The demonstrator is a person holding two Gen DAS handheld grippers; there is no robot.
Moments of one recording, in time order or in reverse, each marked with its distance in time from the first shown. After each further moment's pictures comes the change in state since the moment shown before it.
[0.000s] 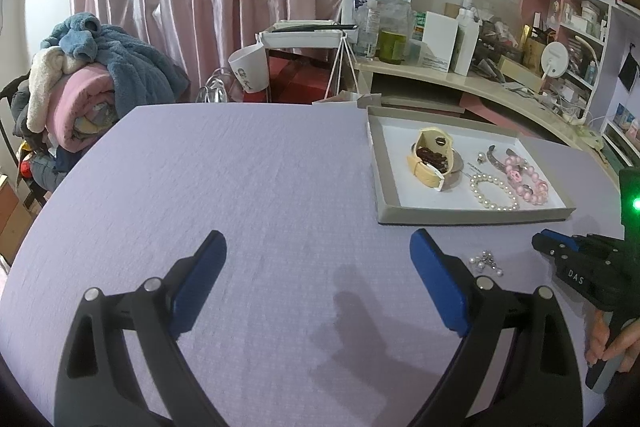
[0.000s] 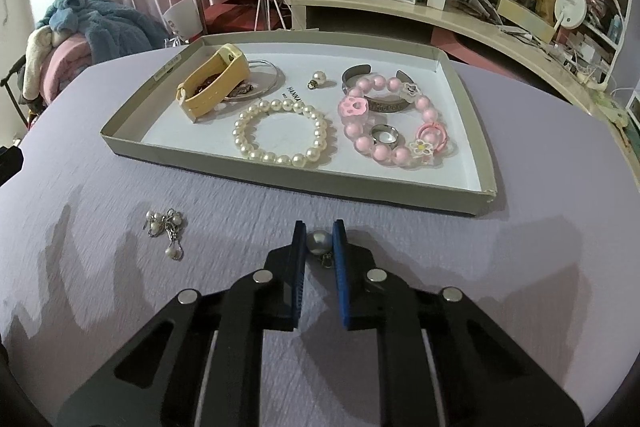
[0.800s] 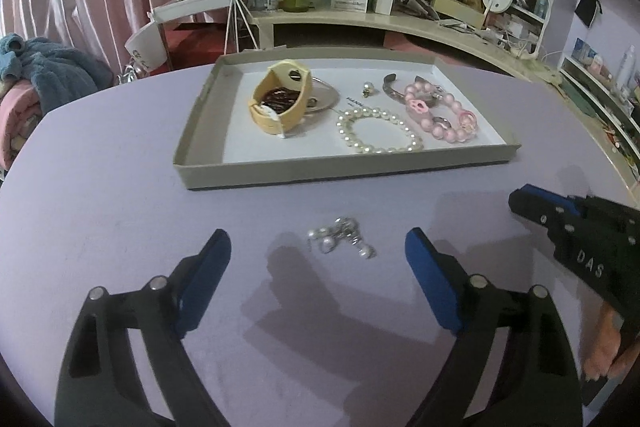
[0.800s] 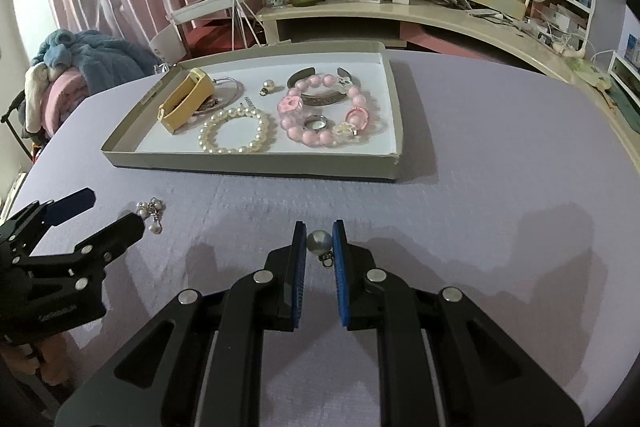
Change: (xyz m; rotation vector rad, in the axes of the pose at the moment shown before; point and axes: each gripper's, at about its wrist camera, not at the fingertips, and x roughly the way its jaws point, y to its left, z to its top) left arm 0.044 -0.131 -0.023 0.144 0.143 -0.143; right arm -0.026 -0.051 -0.017 0.115 -0.032 0.033
